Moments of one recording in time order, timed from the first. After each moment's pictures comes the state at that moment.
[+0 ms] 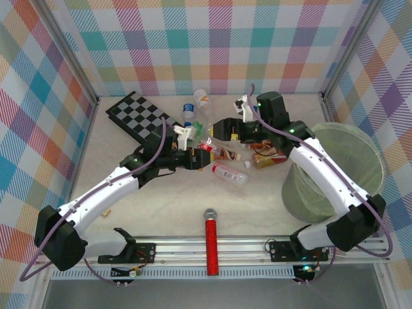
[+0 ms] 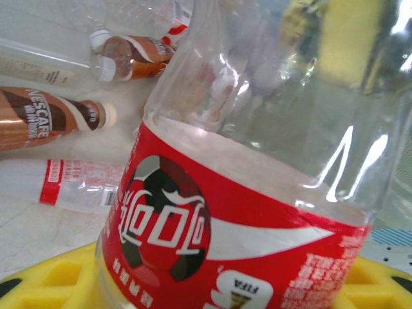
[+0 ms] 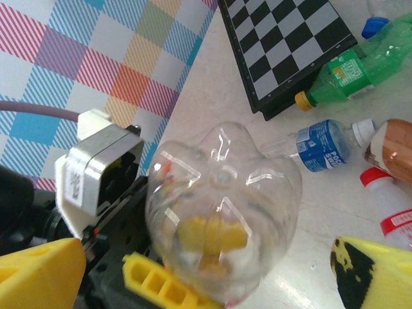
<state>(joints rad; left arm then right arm) -0.63 1.24 0.99 -0.27 0.46 -0.58 0.52 1.40 1.42 -0.61 -0.62 0.54</state>
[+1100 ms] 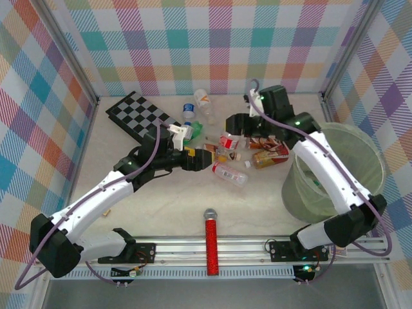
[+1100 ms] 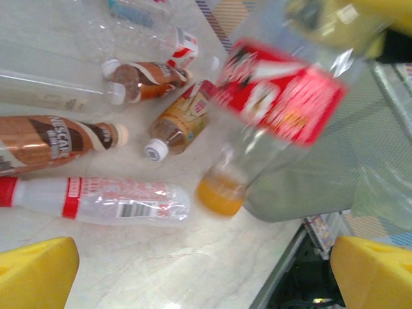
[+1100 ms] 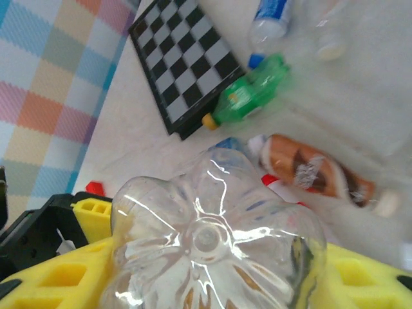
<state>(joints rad) -0.64 1.16 0.98 -0.30 0.39 -0.50 0.49 1.41 1.61 -0.89 -0.31 0.43</state>
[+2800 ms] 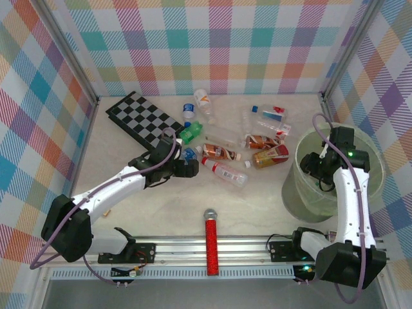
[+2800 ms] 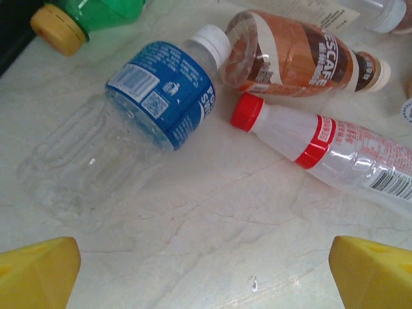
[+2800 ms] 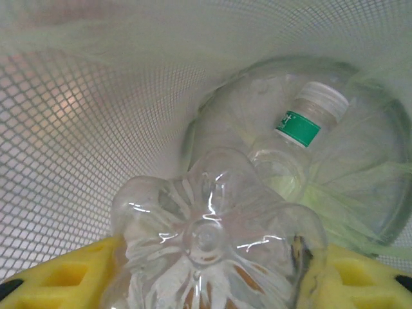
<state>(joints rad) -0.59 1.32 0.90 -0.46 -0.04 -0.45 -0.22 1.07 1.10 -1.20 -0.10 0.27</state>
